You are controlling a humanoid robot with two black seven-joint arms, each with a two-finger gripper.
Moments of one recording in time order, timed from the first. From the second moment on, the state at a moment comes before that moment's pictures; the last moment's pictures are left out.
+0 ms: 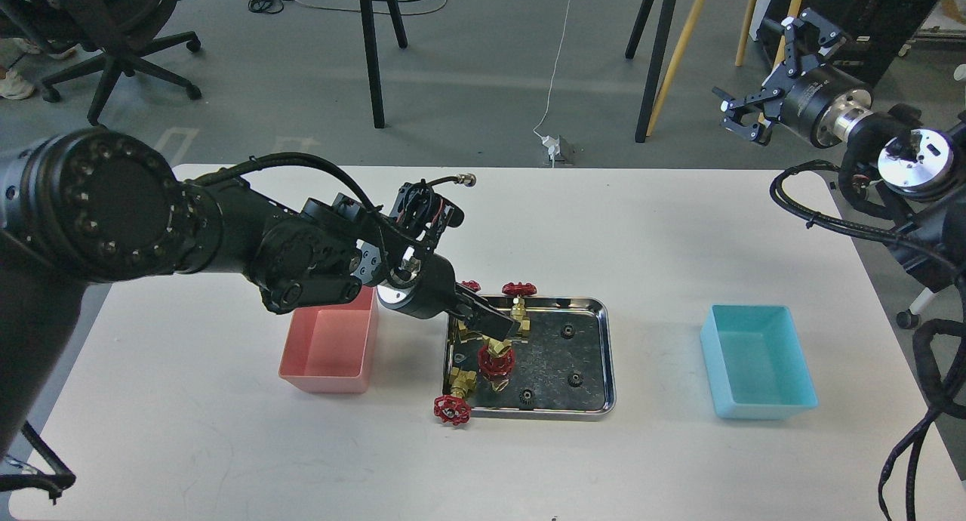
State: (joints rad) left arm -1.52 -0.04 1.04 -0.97 0.60 -0.10 -0.49; right arm 1.07 -0.32 0.72 0.26 0.12 0.49 -0.21
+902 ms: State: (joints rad) left arm -1.51 -0.04 1.03 -1.00 0.97 0.09 -0.49; right arm 1.03 -0.33 0.72 0.26 0.13 0.49 -0.21
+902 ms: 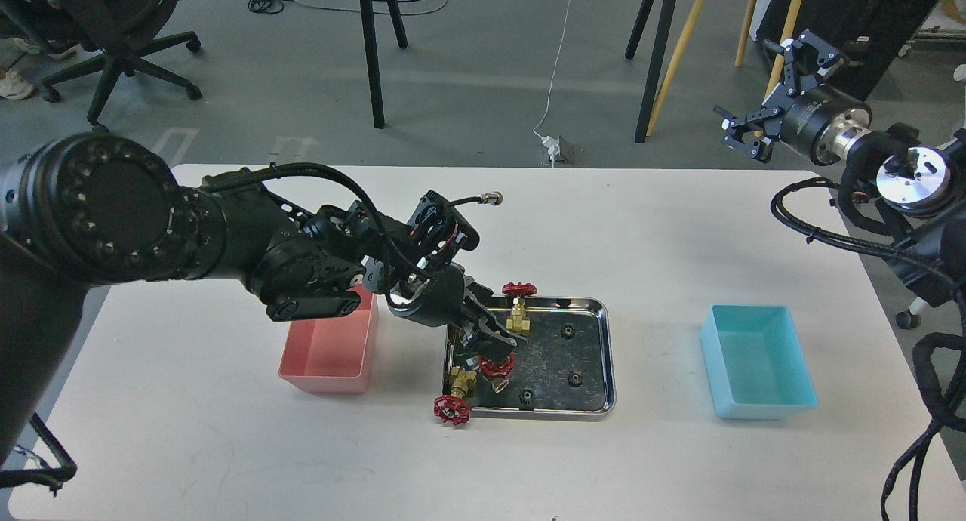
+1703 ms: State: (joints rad) left arm -1.47 -0.04 1.11 -0.94 1.23 0.33 -0.49; right arm 0.98 -0.36 0.72 0.27 0.13 0.49 -0.20
